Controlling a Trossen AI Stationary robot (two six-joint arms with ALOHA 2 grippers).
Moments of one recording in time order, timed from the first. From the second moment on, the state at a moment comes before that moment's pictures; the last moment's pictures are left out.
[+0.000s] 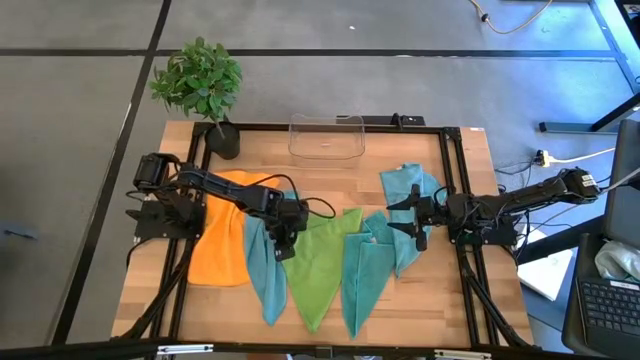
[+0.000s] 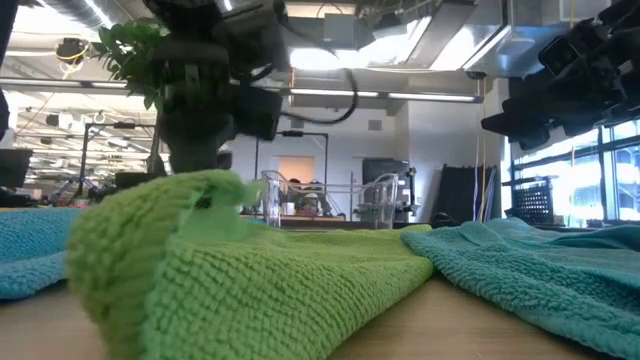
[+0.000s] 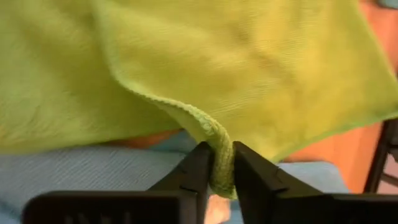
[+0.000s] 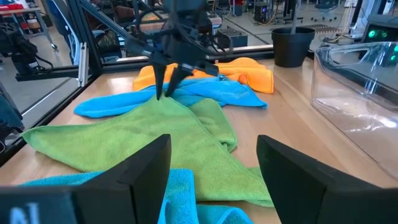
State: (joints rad) left arm -0.06 1.70 0.98 -0.48 0.36 -0.42; right arm 0.18 0.59 0.01 0.44 0.19 0.12
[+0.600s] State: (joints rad) left arm -0.12 1.70 1.02 -0.14 0.29 -0.53; right arm 0.18 0.59 0.01 0.53 0.19 0.12
